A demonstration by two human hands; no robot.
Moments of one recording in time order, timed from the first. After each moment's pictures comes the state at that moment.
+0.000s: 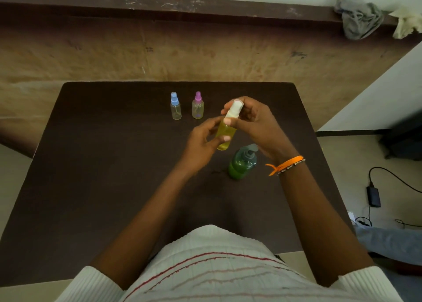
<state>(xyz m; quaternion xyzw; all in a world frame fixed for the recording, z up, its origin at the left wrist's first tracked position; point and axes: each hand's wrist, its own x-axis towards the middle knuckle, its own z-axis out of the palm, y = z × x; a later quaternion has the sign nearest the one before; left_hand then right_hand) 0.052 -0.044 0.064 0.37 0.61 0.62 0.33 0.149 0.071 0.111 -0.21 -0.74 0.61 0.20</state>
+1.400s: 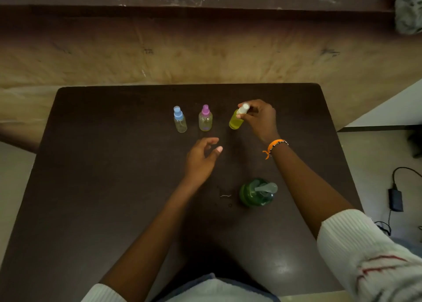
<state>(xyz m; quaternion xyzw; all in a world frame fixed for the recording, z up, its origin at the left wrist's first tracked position) 0.002 0.002 -0.004 0.24 0.77 0.51 0.31 0.057 0.193 -0.004 -0.37 -0.77 0.46 0.24</state>
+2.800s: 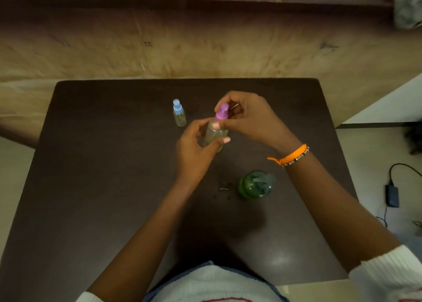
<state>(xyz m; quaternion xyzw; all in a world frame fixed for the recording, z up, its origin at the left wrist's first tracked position) 0.014 -0.013 0.056 0.25 0.72 0.62 0.19 0.071 0.123 0.106 -0.20 -0.83 0.51 0.10</state>
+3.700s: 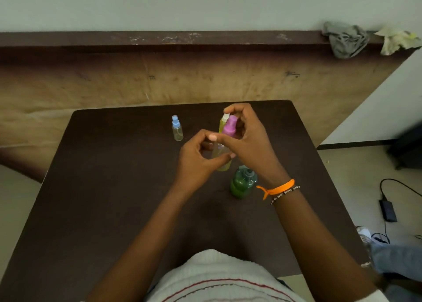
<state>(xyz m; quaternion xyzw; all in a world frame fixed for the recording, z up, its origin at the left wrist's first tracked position) 0.056 -0.055 0.100 0.40 0.64 0.62 0.19 0.145 0.042 0.138 -0.23 -0.77 0.52 0.28</state>
